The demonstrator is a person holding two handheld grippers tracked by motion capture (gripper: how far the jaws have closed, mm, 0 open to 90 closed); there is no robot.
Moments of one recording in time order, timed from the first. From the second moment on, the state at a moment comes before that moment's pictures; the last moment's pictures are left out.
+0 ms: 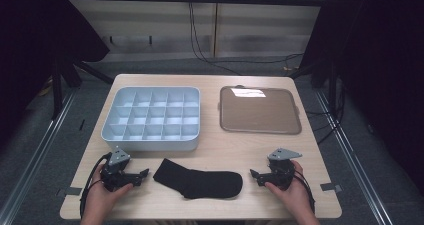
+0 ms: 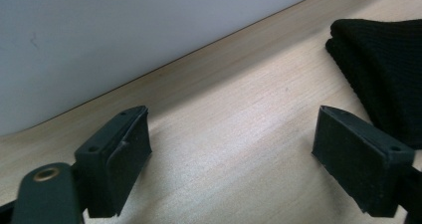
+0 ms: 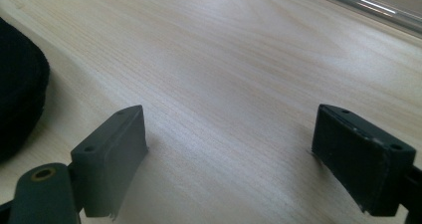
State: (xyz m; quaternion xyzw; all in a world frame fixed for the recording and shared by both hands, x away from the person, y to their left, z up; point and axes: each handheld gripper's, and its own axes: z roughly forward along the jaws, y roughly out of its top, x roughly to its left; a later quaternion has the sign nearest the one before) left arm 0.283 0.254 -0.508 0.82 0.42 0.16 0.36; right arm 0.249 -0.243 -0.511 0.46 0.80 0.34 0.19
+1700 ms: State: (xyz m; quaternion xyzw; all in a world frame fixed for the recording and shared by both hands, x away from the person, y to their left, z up) left arm 0.289 0.212 -0.478 0.84 0.43 0.10 0.32; right arm 0.234 -0.195 -0.479 0.41 0.82 0.37 0.14
